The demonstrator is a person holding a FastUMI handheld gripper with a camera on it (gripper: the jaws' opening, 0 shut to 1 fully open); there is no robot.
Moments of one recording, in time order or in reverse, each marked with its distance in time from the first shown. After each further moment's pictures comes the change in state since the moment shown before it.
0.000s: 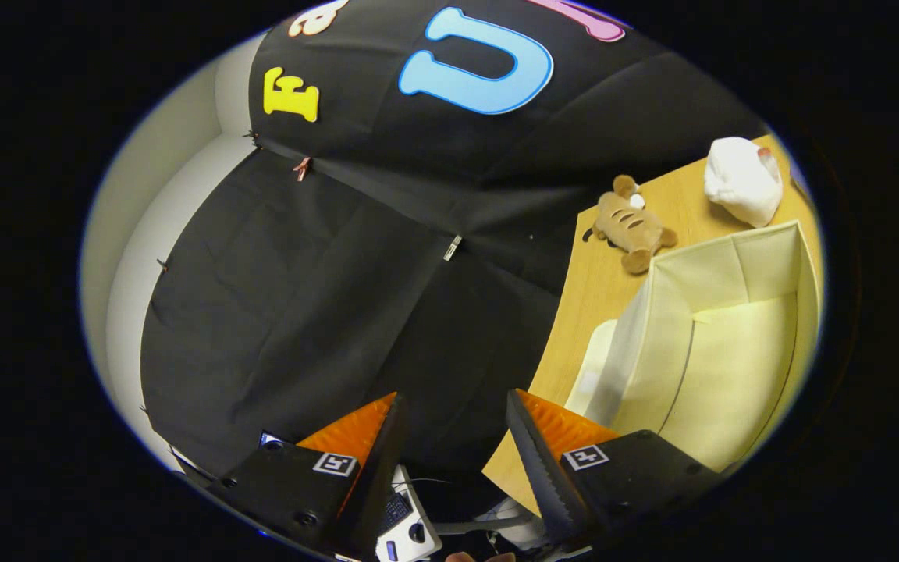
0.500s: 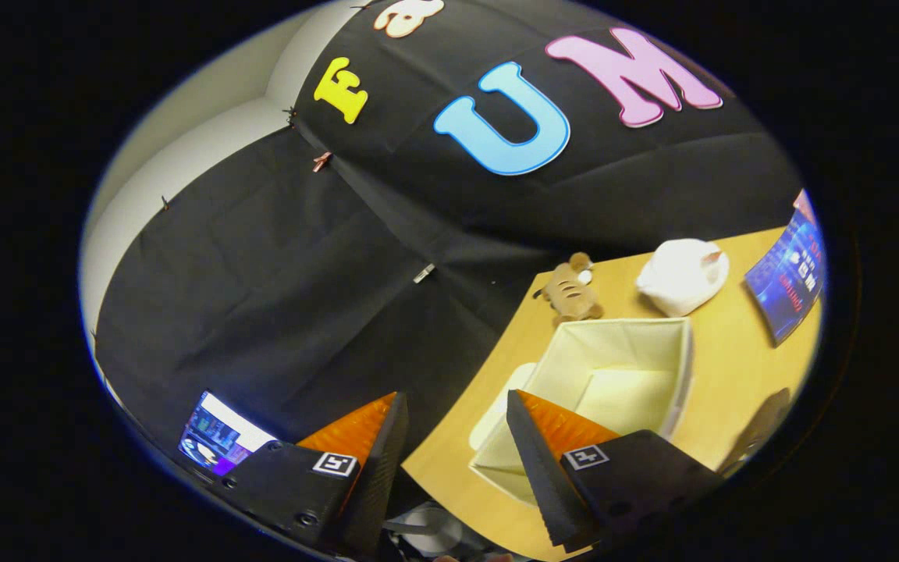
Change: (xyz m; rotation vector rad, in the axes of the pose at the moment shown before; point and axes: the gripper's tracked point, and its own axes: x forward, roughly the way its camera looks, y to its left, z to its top) arm -0.131 -0.035 0.031 -0.314 -0.116 -0.196
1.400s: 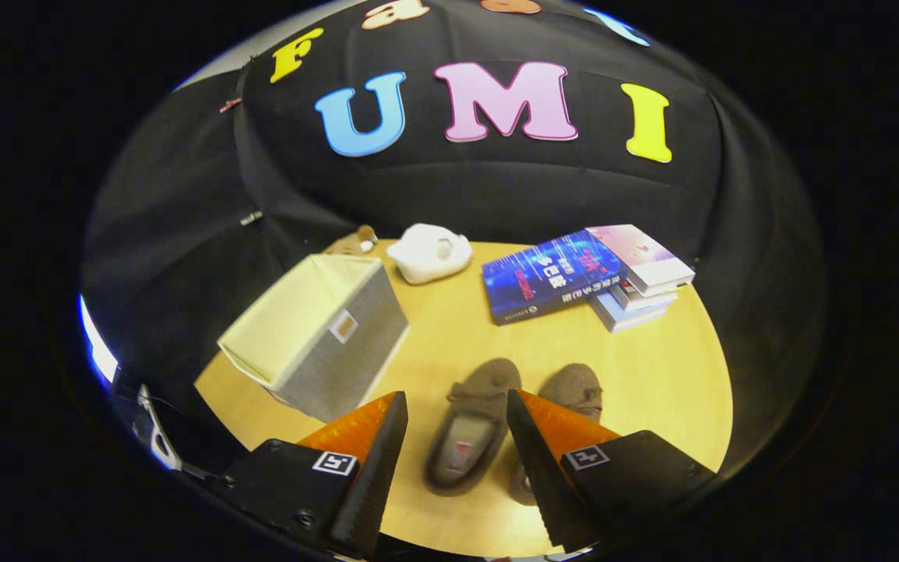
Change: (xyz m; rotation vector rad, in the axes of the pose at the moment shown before) arm -0.200 -0.239 -0.079 -0.255 0.112 -0.650
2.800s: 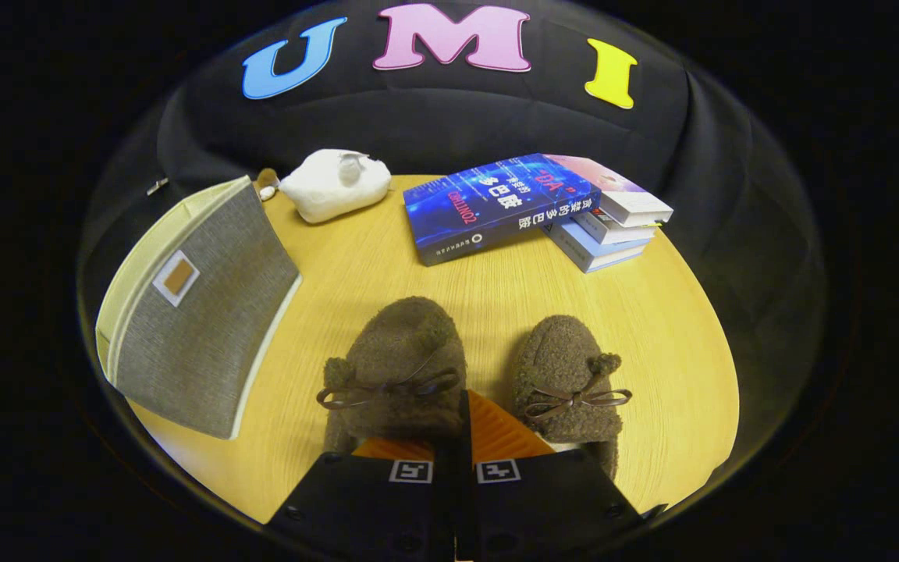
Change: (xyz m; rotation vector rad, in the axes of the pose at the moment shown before) arm 0.113 -0.047 -0.042 0.089 0.122 -0.231
